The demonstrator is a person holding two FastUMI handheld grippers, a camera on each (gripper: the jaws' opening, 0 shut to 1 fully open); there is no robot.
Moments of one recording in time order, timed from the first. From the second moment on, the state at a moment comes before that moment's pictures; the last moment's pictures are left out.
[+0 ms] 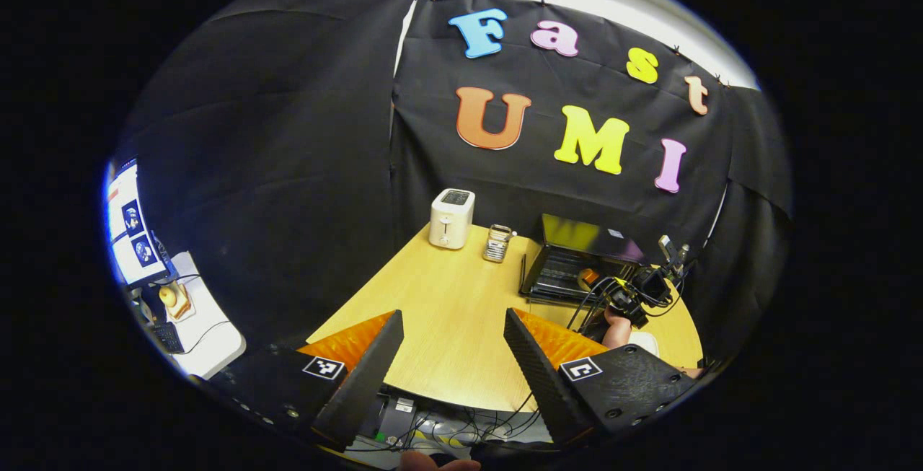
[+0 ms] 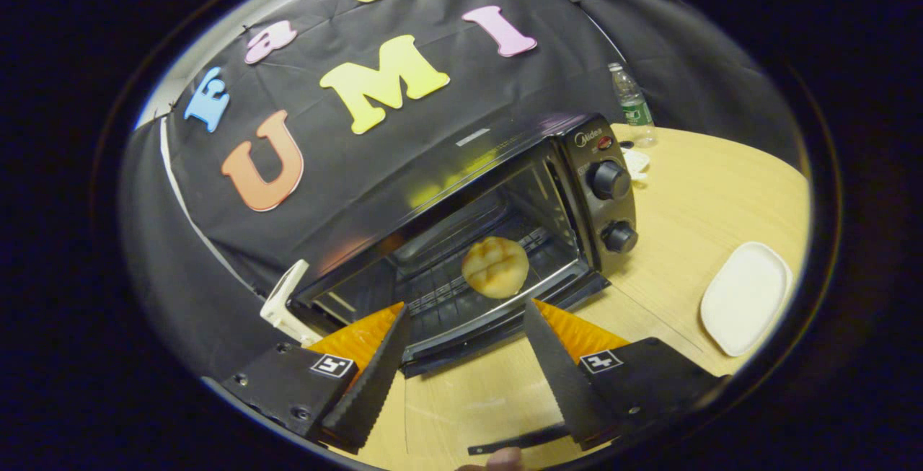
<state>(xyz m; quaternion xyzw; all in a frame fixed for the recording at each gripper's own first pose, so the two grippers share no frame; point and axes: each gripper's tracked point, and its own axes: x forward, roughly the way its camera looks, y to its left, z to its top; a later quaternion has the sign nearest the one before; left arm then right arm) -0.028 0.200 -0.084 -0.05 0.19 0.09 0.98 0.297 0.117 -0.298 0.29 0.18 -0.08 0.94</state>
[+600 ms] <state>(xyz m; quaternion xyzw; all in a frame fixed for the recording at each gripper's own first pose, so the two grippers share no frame) -0.004 0.133 -0.116 -0.06 0.21 -0.03 0.98 0.164 0.116 -0.246 0.22 0.21 -0.02 0.95</state>
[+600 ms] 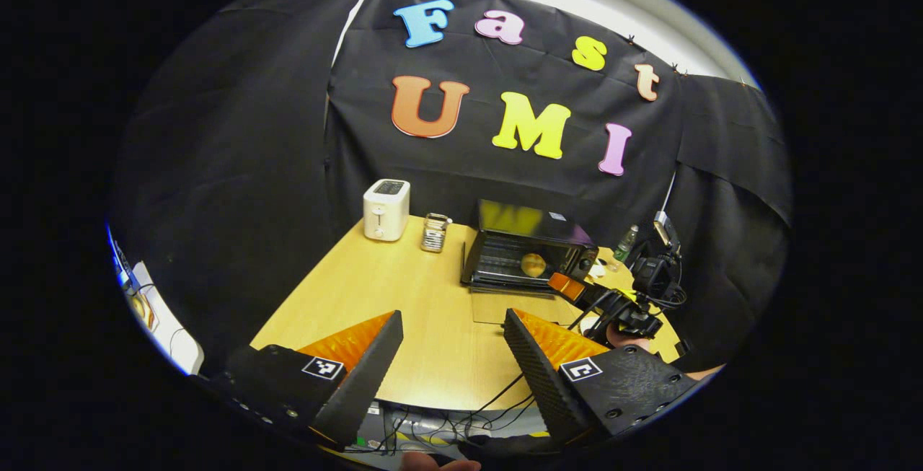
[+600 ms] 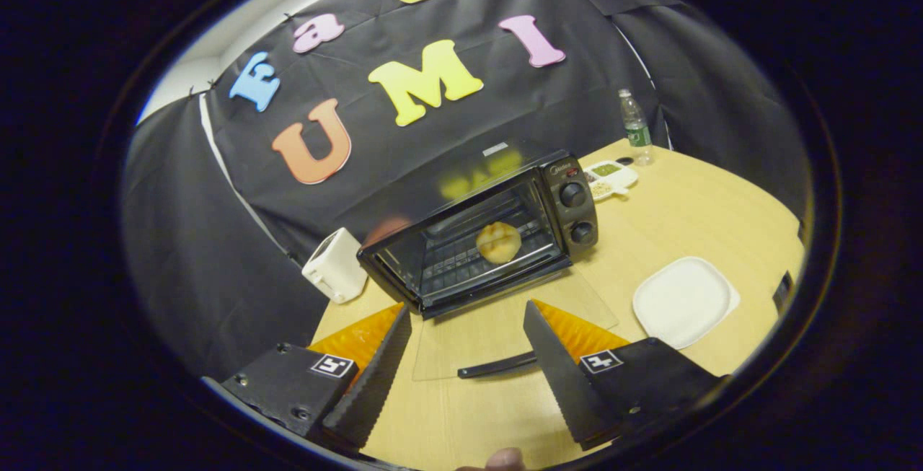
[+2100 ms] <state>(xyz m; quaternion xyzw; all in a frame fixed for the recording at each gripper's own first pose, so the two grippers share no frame) 0.121 -0.053 -0.379 -0.04 0.41 -0.07 0.91 0.042 -0.106 -0.210 0.03 0.25 -0.10 0.96</state>
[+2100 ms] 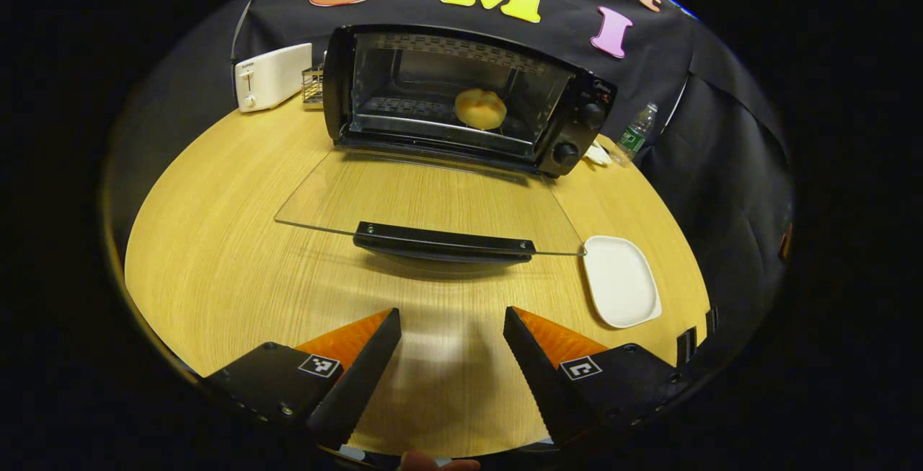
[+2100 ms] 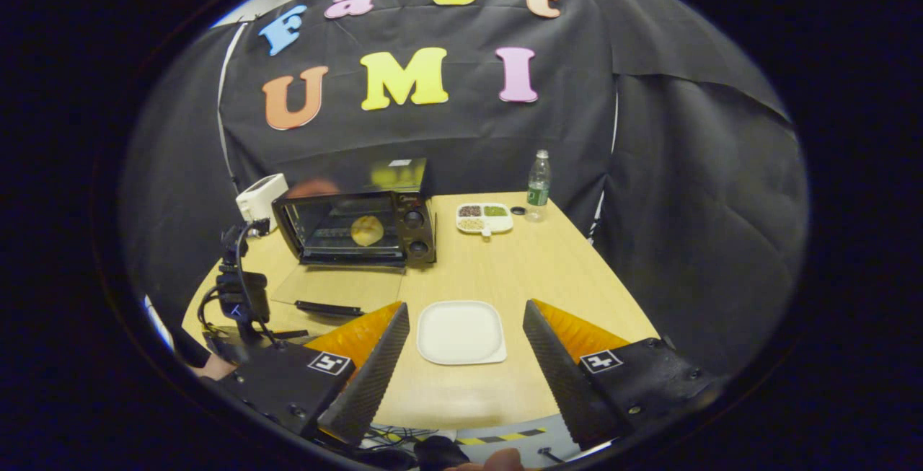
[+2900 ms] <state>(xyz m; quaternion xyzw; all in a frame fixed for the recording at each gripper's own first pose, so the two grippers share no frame) 0.168 -0.050 -0.353 0.03 0.36 -0.05 0.93 0.064 -0.123 -0.197 0.05 0.25 -0.10 0.96</state>
